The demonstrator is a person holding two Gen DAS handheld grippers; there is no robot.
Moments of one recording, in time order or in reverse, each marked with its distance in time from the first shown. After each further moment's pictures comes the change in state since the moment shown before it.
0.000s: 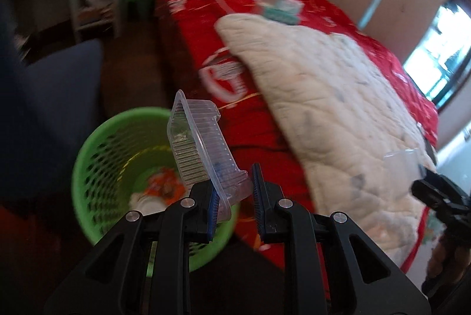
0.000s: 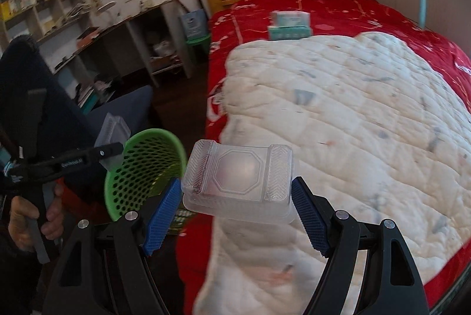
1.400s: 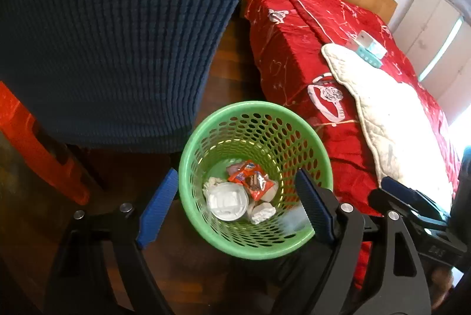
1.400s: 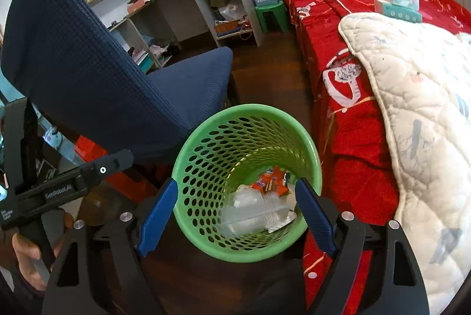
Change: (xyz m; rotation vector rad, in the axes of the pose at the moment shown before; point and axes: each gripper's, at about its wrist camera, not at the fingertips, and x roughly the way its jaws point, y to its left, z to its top) left arm -0.058 0.124 -0.032 -0.267 -0.075 0.196; right arm 0.120 0.149 0.012 -0.087 0.158 0.271
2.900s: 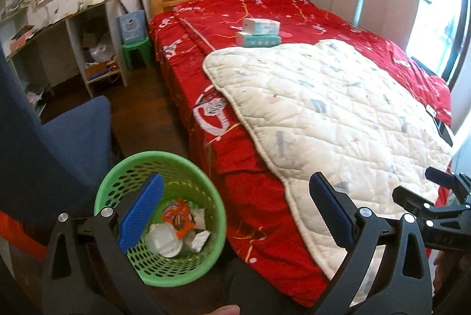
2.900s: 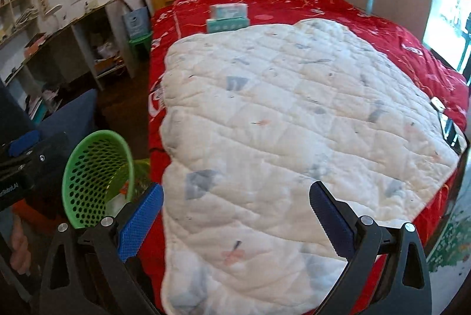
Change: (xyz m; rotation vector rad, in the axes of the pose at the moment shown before) left arm -0.034 -0.219 -0.030 0.461 -0.115 -0.117; right arm -0.173 -0.129 -0.064 0.239 -0.138 -0.572
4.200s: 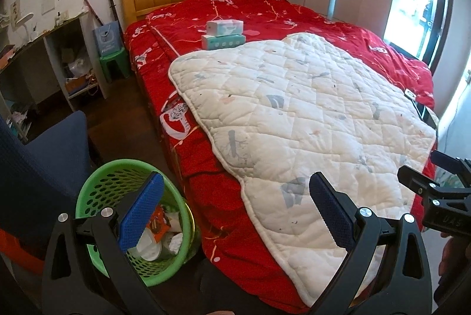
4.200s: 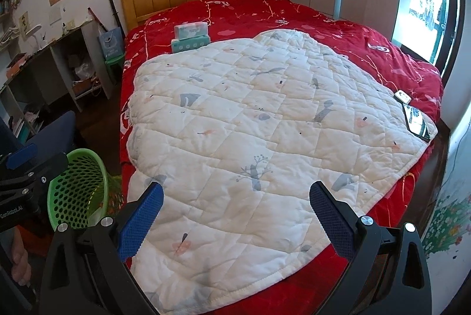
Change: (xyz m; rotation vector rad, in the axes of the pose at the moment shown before) left arm -0.010 -0.058 -0.002 0.085 -0.006 -0.071; right arm -0.038 -0.048 -0.011 0.073 -0.075 -0.090
